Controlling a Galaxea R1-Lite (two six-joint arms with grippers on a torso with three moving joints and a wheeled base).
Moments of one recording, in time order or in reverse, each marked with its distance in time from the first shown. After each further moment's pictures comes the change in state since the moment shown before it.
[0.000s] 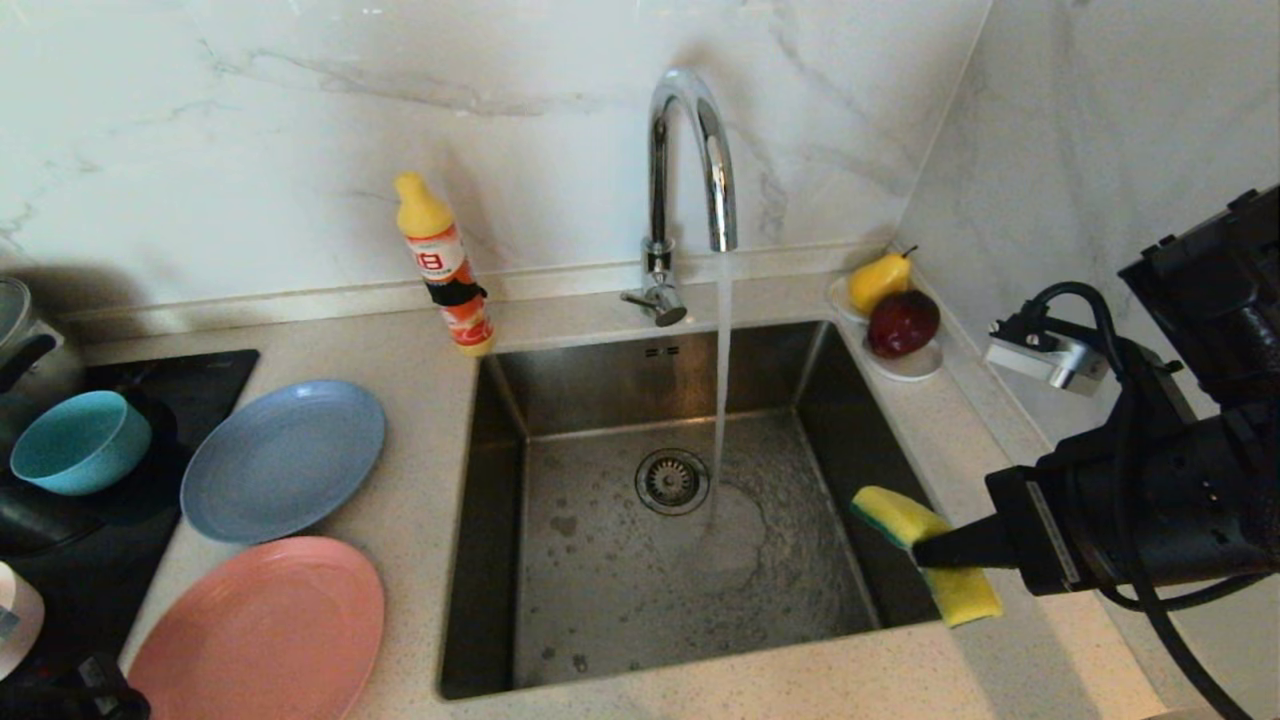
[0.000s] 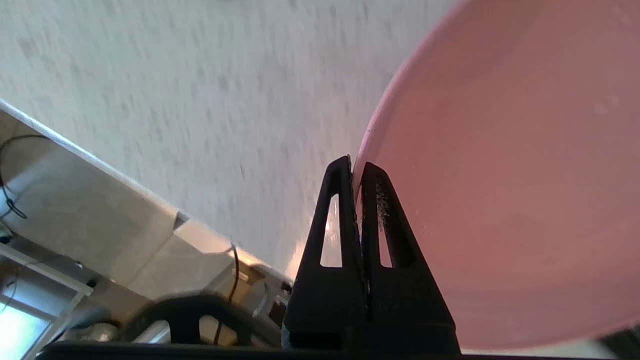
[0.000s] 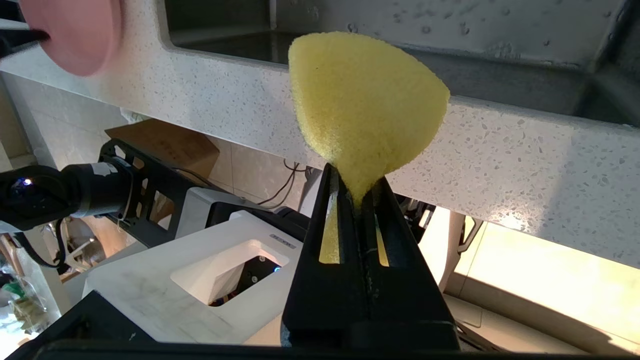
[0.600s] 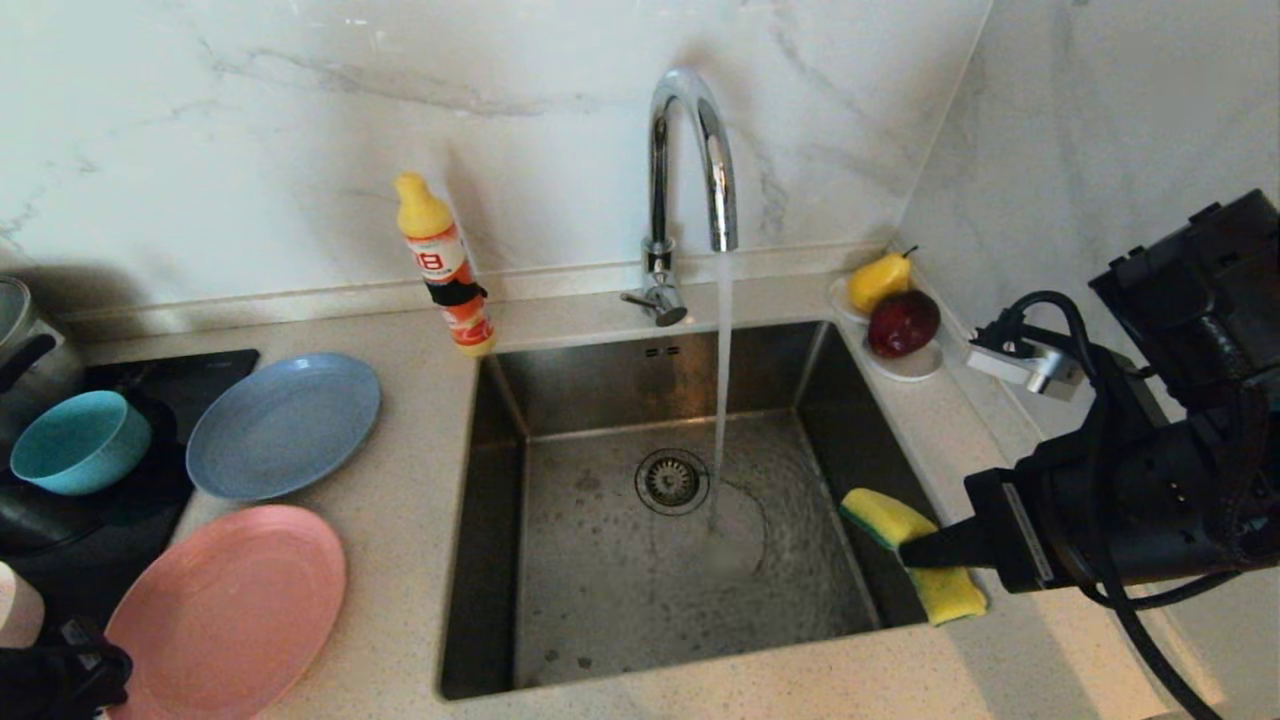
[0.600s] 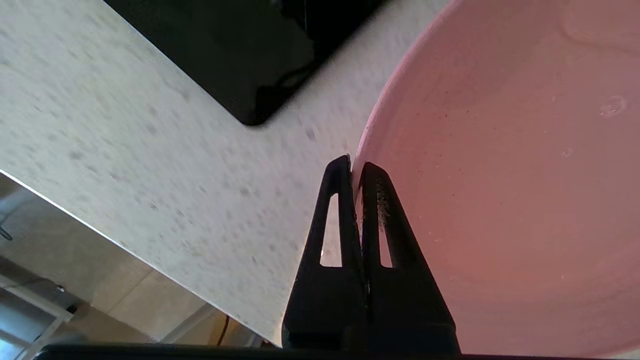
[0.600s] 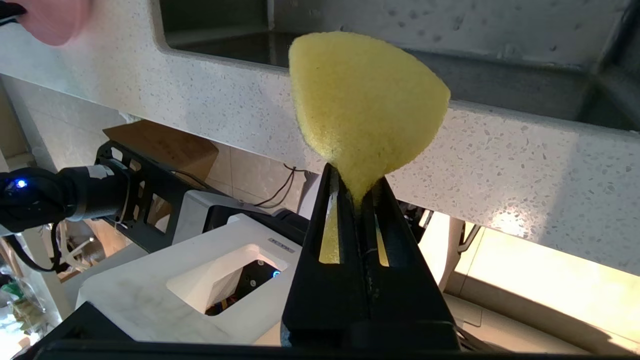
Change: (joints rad) left arm 0.085 0.107 -0.073 -0.090 -0.003 0.020; right arm 0.000 0.024 0.008 -0.024 0.001 0.000
